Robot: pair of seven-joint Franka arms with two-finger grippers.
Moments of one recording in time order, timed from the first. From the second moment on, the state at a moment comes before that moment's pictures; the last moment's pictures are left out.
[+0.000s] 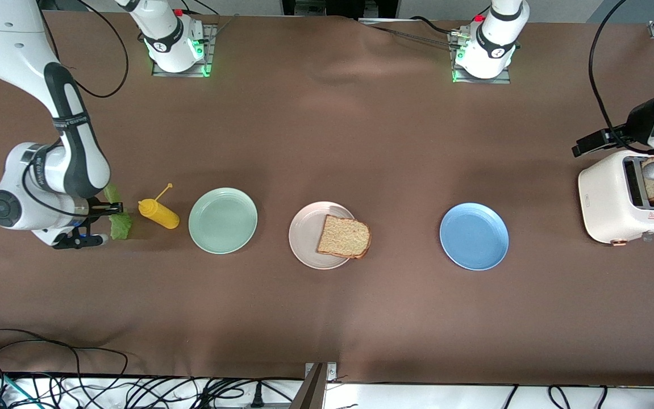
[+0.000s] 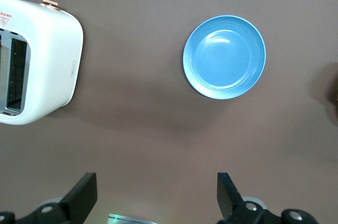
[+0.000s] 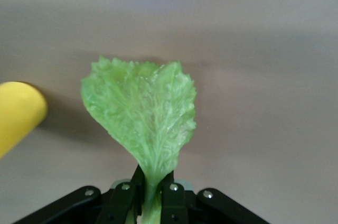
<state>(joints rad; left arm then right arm) 0.16 0.03 -0.09 -1.67 -0.05 1.53 -0.19 -0.01 0.56 -0.11 -1.72 0.01 1.99 -0.22</state>
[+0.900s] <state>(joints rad) 0.16 0.03 -0.09 -1.65 -0.05 1.49 -0.19 0.23 0.50 0.01 -1.30 0.02 1.52 0.11</state>
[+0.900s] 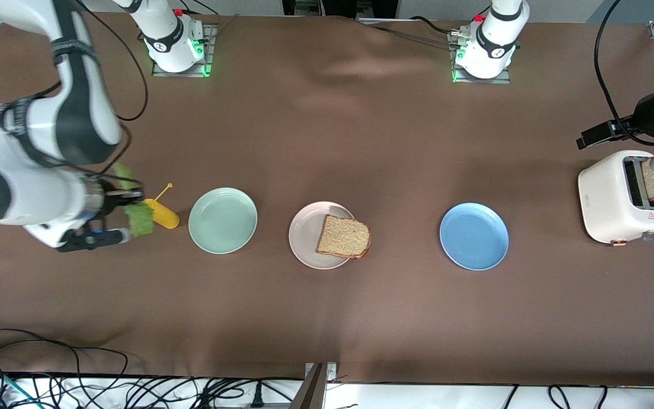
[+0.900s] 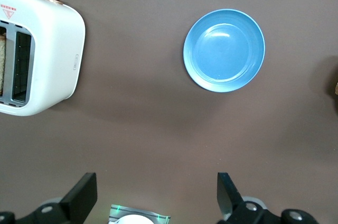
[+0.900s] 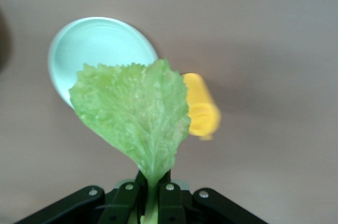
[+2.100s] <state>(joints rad) 0.16 0.03 -0.09 -1.64 -0.05 1.49 -0.19 0.50 0.88 0.22 -1.31 0.18 2.41 0.87</state>
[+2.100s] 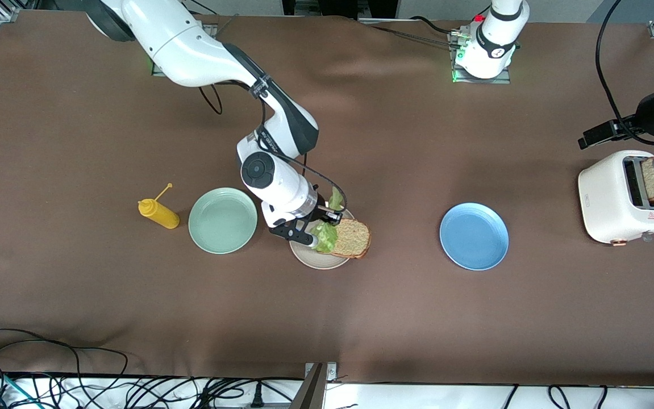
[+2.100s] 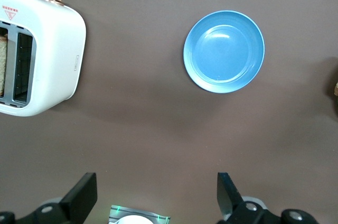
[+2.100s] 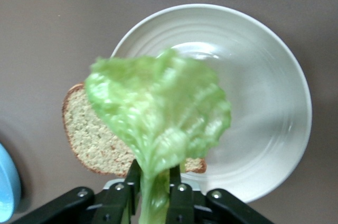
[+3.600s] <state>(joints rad) 0.16 0.03 -0.10 -1.64 -0.05 1.49 -0.19 0.48 0.57 -0.24 -1.29 0.06 1.65 -0.02</state>
